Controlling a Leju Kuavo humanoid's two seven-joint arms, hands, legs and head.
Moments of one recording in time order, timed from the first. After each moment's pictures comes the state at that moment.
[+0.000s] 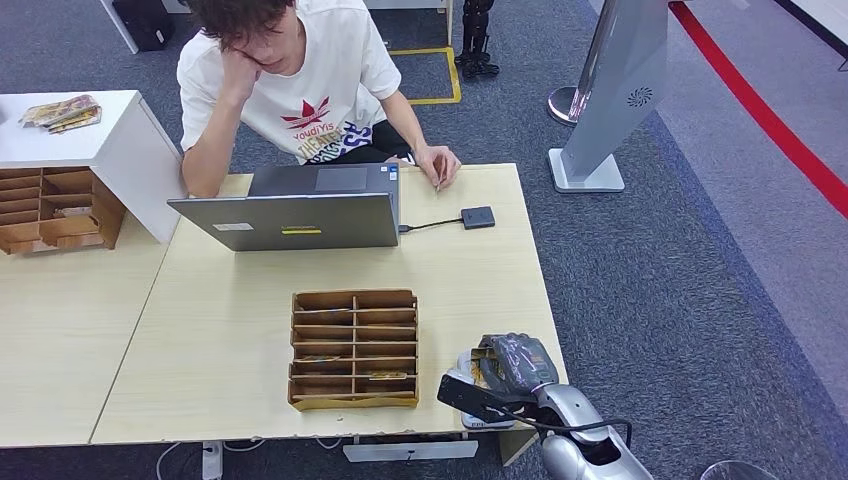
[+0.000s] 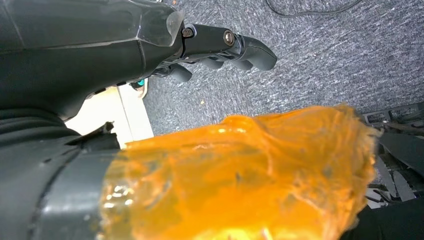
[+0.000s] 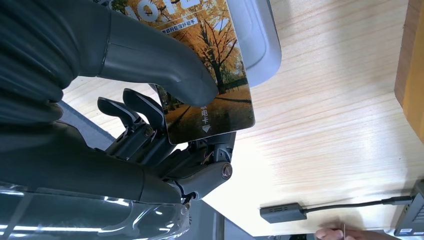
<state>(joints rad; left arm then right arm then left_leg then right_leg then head) -0.04 -0.13 0.52 -0.21 -0.86 0.12 0.09 -0.19 -0.18 0.61 -1.19 0.87 -0.08 0.07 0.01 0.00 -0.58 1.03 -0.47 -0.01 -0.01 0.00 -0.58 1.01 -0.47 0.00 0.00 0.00</state>
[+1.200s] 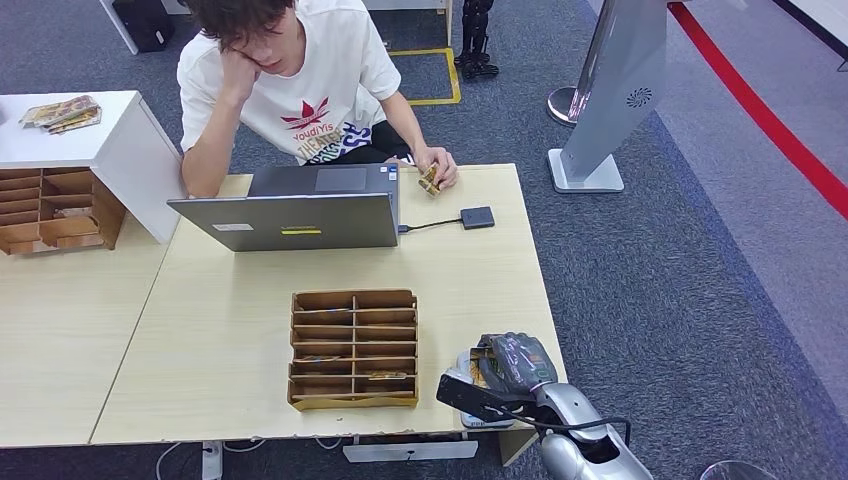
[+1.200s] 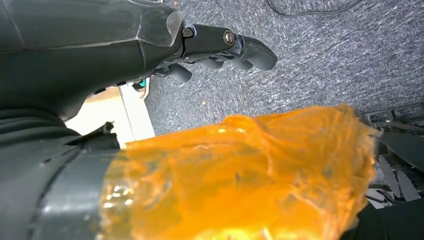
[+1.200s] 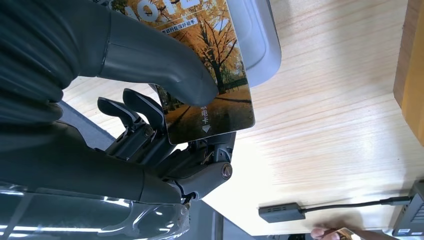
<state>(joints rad) -0.04 -0.13 0.52 -0.21 -0.87 0.12 0.10 -0.20 -0.18 0.62 -1.18 0.87 -0.08 0.07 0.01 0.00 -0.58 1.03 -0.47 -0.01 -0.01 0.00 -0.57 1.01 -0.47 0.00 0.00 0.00</state>
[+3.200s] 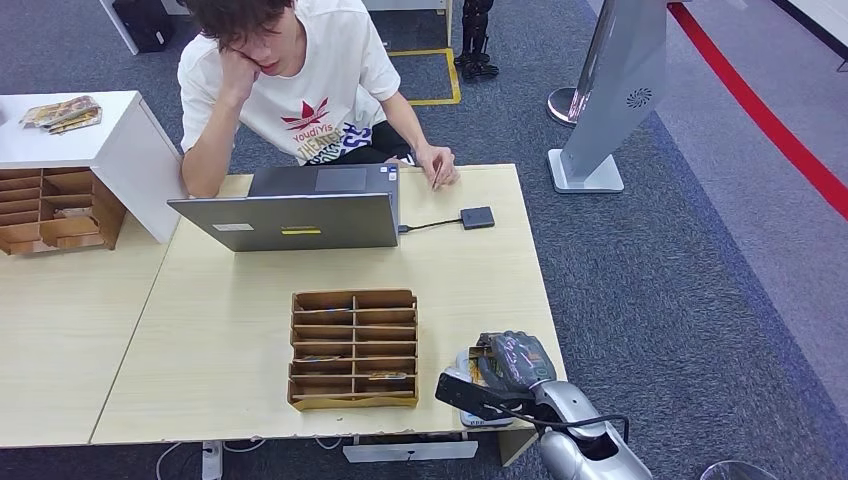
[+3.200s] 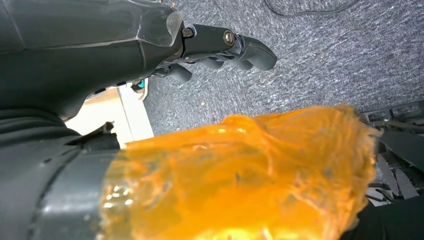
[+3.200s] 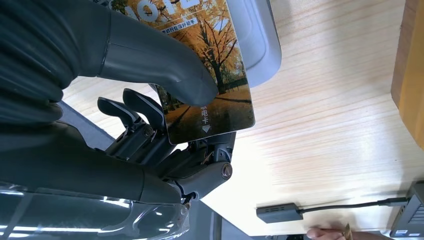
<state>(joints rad) -0.04 -0.13 0.52 -0.21 -0.87 0.11 0.09 -0.22 -0.18 0.63 -1.17 0.86 -0.08 0.07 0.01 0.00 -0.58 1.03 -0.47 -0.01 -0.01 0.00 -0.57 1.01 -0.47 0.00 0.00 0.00</state>
